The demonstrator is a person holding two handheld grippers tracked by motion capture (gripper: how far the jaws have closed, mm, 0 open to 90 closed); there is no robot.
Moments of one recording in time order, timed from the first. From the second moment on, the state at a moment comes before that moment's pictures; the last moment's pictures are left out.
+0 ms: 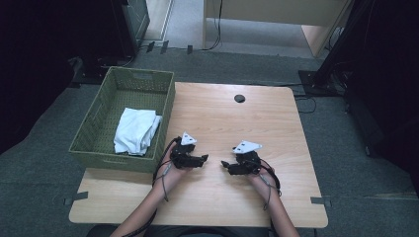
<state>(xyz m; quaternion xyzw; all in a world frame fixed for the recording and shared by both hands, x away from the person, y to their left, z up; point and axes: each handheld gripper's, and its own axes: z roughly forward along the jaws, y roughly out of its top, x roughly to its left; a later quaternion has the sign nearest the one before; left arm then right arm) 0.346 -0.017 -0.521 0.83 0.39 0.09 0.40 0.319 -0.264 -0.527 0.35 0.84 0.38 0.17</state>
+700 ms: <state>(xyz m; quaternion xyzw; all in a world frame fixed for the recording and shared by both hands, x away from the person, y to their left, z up) 0.346 -0.015 -0.528 0.83 0.36 0.12 0.40 0.323 -0.269 -0.533 0.36 0.84 0.38 0.15</state>
